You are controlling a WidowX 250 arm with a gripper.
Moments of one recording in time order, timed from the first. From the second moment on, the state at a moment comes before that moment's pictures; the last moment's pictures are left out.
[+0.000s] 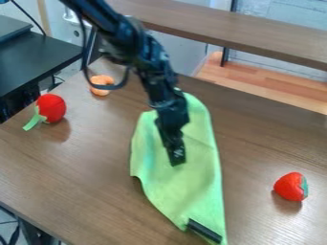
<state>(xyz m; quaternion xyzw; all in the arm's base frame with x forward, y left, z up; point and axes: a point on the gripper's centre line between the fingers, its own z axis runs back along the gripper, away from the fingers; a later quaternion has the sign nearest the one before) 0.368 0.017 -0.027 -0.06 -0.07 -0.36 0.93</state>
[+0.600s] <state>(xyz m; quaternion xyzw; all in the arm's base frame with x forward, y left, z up) 0.338 0.094 -0.030 -0.05 -0.06 -0.31 0.95</state>
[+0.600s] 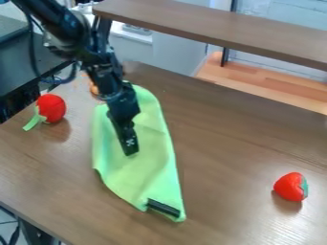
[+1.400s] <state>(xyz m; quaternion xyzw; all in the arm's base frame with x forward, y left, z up) 0.386 0.010 -0.024 -0.08 -0.05 -0.34 0.94</state>
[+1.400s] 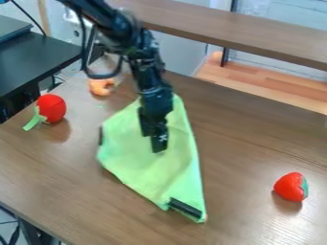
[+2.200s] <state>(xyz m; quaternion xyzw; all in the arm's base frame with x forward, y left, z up) 0.434 -0.068 -0.021 -0.06 -0.03 -0.38 0.92</state>
